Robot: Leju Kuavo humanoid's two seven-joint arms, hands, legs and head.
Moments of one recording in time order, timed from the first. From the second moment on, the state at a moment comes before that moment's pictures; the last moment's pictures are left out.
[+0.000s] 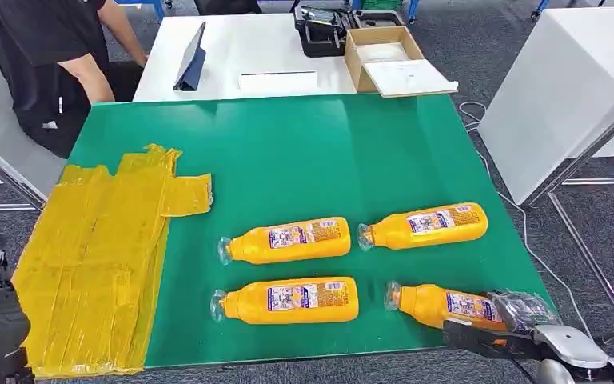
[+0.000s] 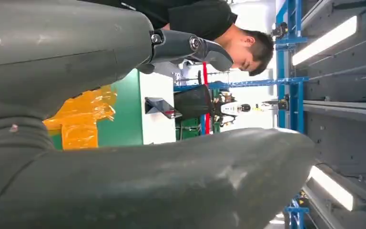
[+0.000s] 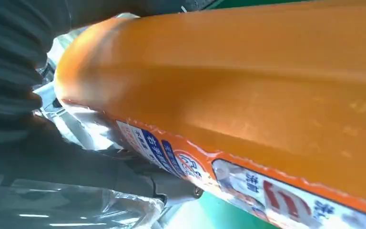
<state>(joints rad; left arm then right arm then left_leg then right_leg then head) 0.26 -0.04 0.20 -2.08 0.16 -0.05 -0.39 0.16 -0.46 -0.01 -1.72 1.11 0.60 0.09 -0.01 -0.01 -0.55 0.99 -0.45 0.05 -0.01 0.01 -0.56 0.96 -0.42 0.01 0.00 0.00</state>
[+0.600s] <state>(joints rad) 0.20 -0.02 0.17 -2.04 0.17 -0.02 -0.35 0.08 -0.34 -0.03 -1.72 0.92 0.58 0.12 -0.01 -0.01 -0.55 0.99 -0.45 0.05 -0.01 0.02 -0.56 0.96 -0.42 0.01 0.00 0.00</state>
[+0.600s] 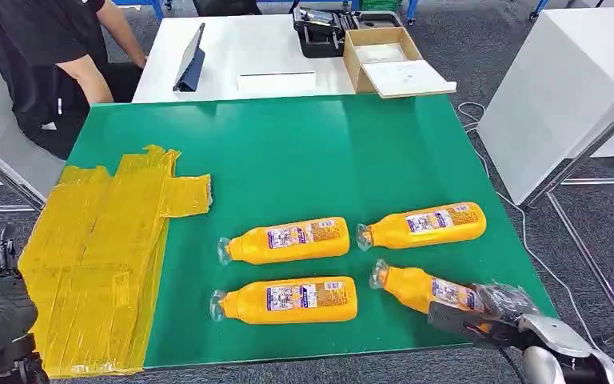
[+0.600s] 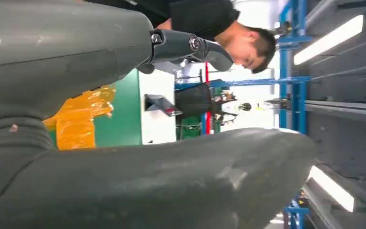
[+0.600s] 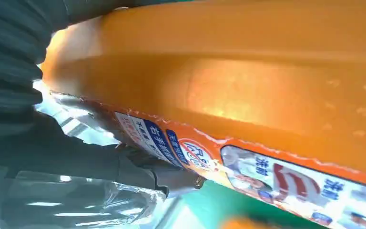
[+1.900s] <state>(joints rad) -0.16 -0.03 -0.24 -1.71 0.14 0.09 -0.28 -0.47 -0.05 0.42 -1.58 0.18 0.15 0.21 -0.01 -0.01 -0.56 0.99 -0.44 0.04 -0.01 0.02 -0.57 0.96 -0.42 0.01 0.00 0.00</state>
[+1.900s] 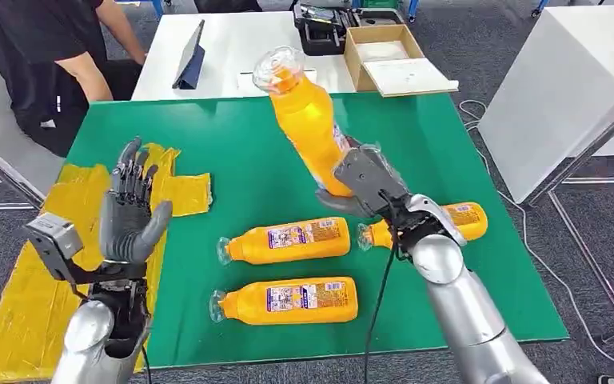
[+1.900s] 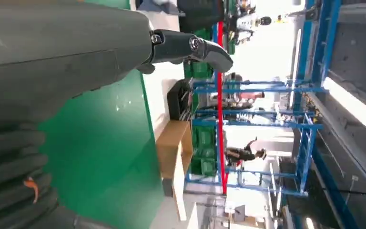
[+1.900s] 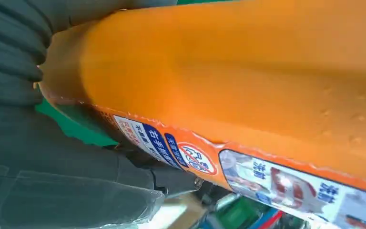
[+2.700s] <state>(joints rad) -0.19 -0.03 -0.36 -1.66 0.19 0.16 -0.31 -0.51 0.04 0.48 -1.55 -0.13 0.19 0.26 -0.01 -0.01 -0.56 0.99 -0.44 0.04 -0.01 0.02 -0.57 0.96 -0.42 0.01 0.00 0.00</state>
